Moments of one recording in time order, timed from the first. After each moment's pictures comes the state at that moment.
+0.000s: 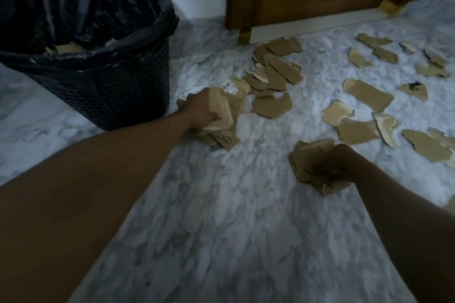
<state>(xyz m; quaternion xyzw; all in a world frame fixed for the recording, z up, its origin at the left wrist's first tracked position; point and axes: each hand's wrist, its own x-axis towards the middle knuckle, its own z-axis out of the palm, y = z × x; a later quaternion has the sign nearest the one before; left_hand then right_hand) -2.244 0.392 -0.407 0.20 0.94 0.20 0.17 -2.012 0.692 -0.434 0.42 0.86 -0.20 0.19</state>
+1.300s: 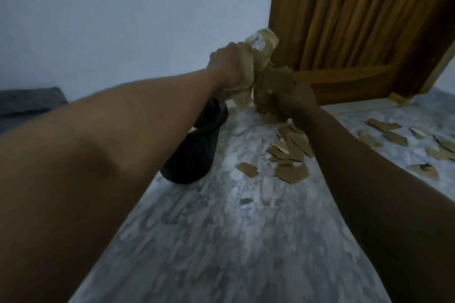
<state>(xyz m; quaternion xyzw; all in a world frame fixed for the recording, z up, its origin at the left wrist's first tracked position) -2.213 0.362 -0.068 0.24 0.94 0.20 -0.13 -2.116 0.511 -0.118 0.17 0.83 -0.50 -0.18</state>
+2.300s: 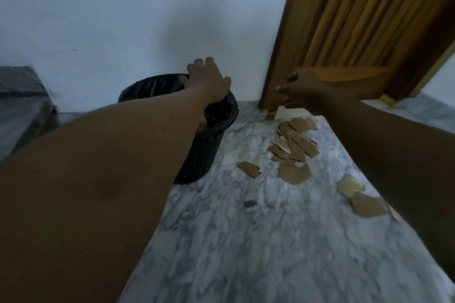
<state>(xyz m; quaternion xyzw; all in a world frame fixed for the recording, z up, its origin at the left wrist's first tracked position) -2.266 0.297 -0.138 0.11 0.97 0.21 -0.06 -2.178 0.497 -0.113 0.20 0.86 -0.46 -0.07</state>
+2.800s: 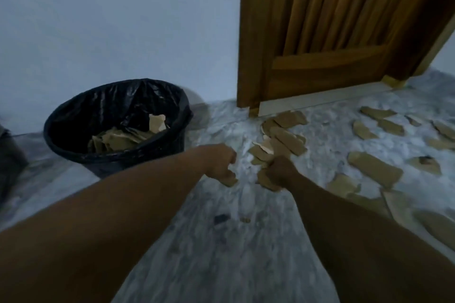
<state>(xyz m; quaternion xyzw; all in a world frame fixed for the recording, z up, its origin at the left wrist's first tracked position) -2.223 0.429 -0.261 0.37 0.90 -0.08 0.20 -2.163 0.613 -0.326 0.27 0.90 -0.32 0.11</state>
